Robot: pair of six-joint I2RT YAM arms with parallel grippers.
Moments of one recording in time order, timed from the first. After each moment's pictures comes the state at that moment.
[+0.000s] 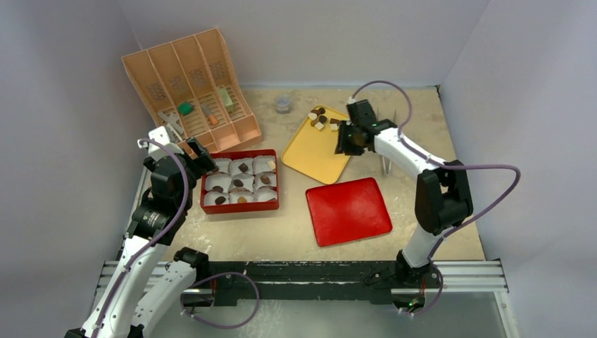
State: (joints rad) left arm -0.32 0.65 0.83 -0.49 -0.55 -0.47; right arm 0.33 1.73 1.32 -0.55 0.01 0.44
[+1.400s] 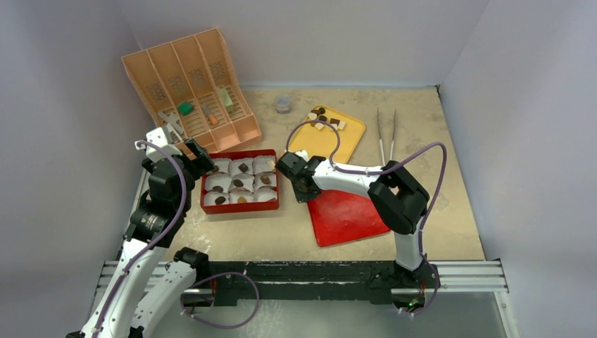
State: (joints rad) left arm -0.32 0.63 0.83 -0.49 -0.55 -0.47; right arm 0.92 1.94 1.33 -0.68 0.28 0.59
